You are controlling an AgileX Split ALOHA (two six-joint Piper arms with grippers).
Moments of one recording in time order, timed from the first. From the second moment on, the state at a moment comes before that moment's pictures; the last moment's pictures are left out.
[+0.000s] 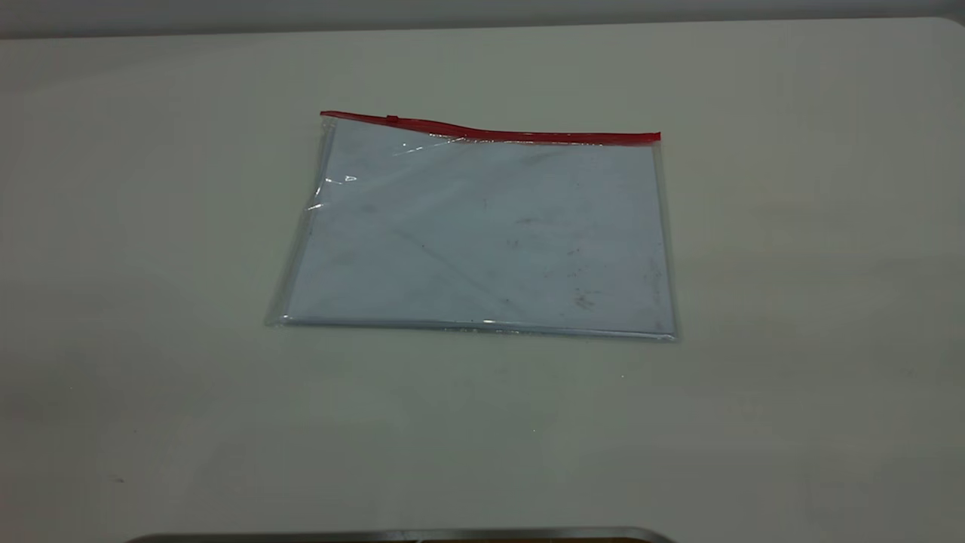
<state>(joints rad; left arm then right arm) -0.01 -0.02 -0.49 -0.03 1.13 0.04 -0.09 -0.02 -0.48 0.03 1.13 -0.08</state>
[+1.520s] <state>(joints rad) -0.01 1.42 -0.98 -0.78 0.57 0.65 -0.09 0.58 -0.60 0.06 0.92 -0.02</state>
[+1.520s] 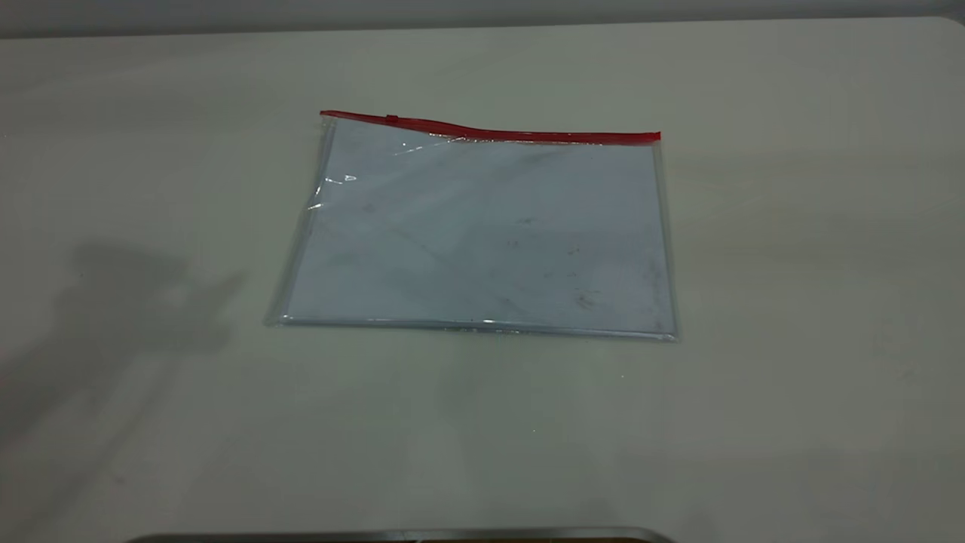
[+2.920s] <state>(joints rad) -0.01 2.57 -1.78 -0.89 0.77 0.86 -0.09 1.30 -0.60 0.51 0.38 -0.54</state>
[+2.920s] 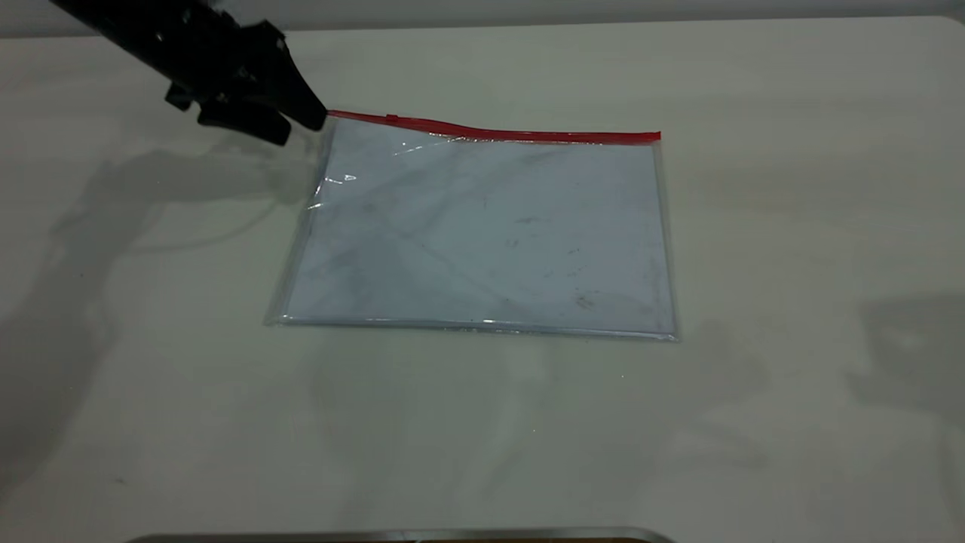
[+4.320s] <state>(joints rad) -0.01 2.75 -1.89 -1.20 0.91 1.29 -0.09 1.34 -0.64 0.57 0.36 -0.70</state>
